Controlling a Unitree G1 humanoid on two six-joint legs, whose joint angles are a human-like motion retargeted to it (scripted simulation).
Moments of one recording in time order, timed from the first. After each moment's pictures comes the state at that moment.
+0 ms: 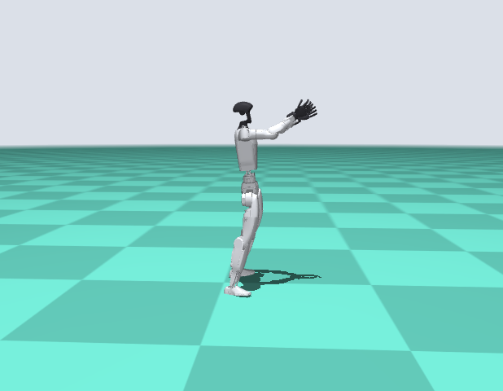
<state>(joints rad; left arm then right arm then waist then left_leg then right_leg) -1.51 0.27 -0.64 0.85 -0.88 -0.04 0.52 -1.51 -0.12 0.47 0.77 0.87 -0.16 -0.74 0.03 -0.05 -0.05 0.19 0.20 0.50 0.18 -0.28 -0.07 0.21 -0.29 -0.42 0.05 -0.25 0.13</state>
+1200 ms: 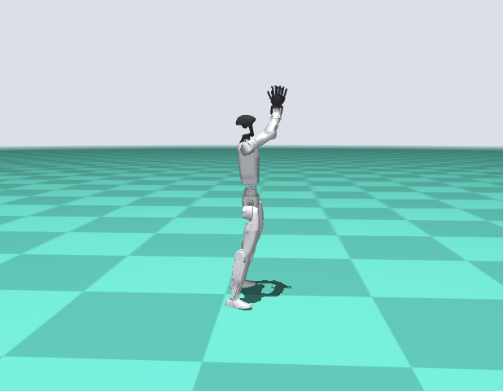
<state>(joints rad) -2.07 0.44 -0.80 0.68 -0.62 -0.21 0.66 -2.01 -0.36 0.63 0.56 0.68 -0.32 -0.80 0.04 -0.02 -0.06 0.16 0.20 0.50 0.16 -0.27 -0.10 0.18 -0.28 -0.42 0.03 -0.25 0.13</state>
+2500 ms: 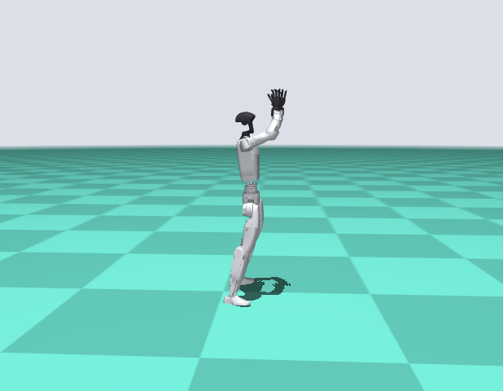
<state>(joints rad) -1.91 0.58 -0.85 0.40 -0.51 -0.20 0.69 -1.82 -0.46 0.68 0.29 0.80 -0.38 -0.65 -0.01 -0.05 -0.08 0.18 0.20 0.51 0.17 -0.27 -0.10 0.19 -0.28 -0.42 0.03 -0.26 0.13</state>
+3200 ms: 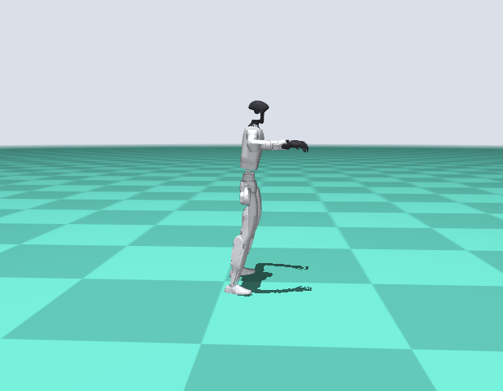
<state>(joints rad) -0.12 1.22 -0.07 -0.07 0.29 -0.15 0.06 -0.18 -1.18 0.06 -0.09 0.05 -0.18 0.02 0.01 -0.07 0.13 0.09 0.20 0.49 0.17 -0.25 -0.11 0.11 -0.28 -0.42 0.05 -0.24 0.14</state>
